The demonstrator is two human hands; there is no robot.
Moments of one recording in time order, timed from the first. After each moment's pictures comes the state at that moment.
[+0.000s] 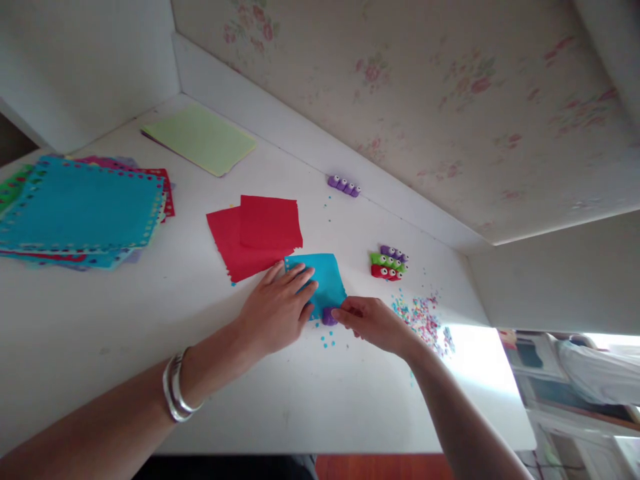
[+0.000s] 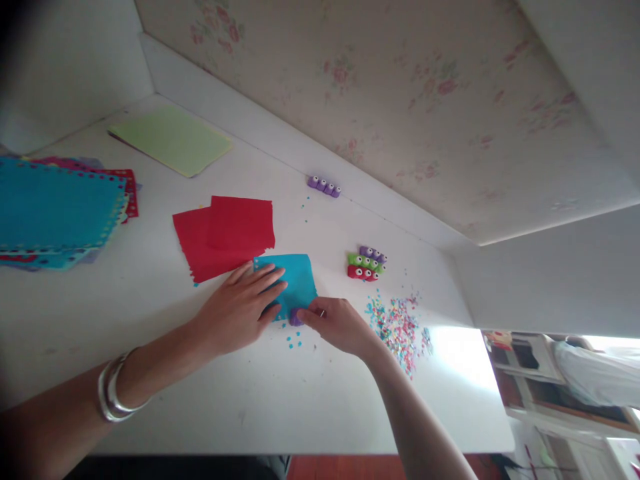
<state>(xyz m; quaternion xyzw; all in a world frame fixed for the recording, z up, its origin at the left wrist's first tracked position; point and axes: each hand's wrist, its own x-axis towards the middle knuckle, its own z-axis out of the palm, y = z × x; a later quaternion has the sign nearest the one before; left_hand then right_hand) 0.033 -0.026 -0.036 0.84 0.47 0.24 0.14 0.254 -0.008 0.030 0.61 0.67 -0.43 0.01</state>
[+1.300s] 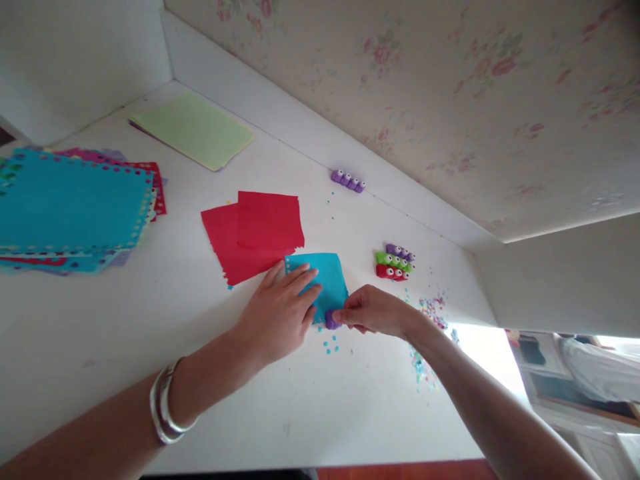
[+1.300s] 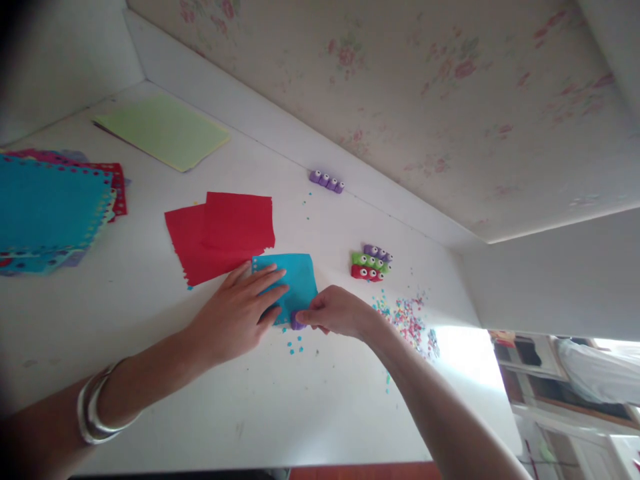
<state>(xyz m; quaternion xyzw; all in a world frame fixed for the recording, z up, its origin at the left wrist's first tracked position) 0.036 -0.023 -0.031 0.83 0.46 0.27 0.17 0.246 0.028 0.033 0.59 0.62 -0.49 0.14</state>
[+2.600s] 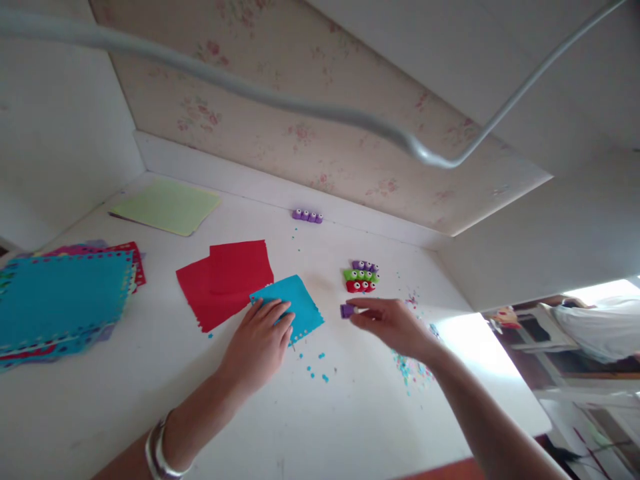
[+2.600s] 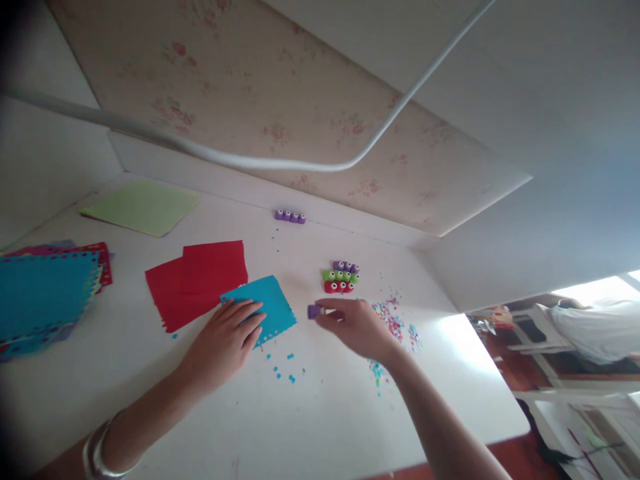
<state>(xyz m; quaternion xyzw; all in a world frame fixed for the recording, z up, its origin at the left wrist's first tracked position) 0.037 -0.015 -0.042 0.85 0.45 0.27 0.08 0.301 -0.008 0.073 0.61 0.69 -0.36 -0.15</state>
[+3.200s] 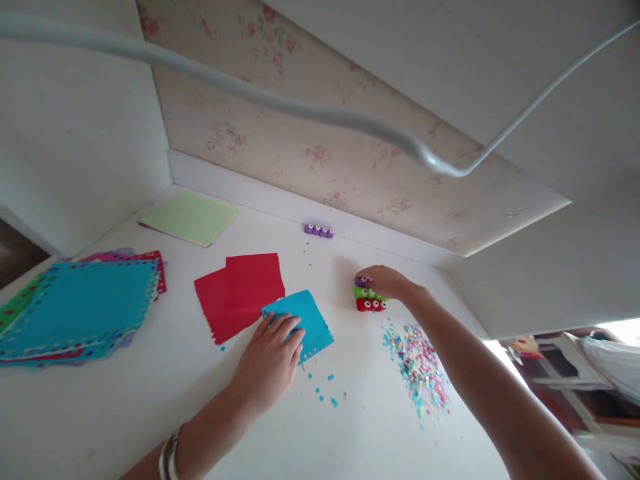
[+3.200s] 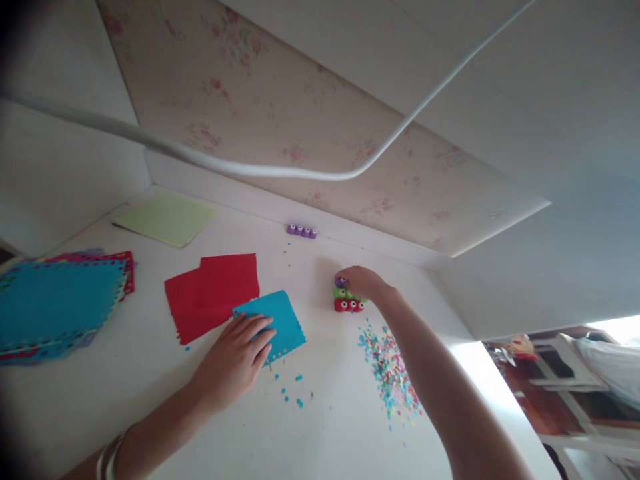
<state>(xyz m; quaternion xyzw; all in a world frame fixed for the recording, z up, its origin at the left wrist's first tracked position) 0.037 -0.016 -0.036 0.84 0.46 0.27 0.12 0.349 0.151 0.042 0.55 0.82 -0.08 0.15</state>
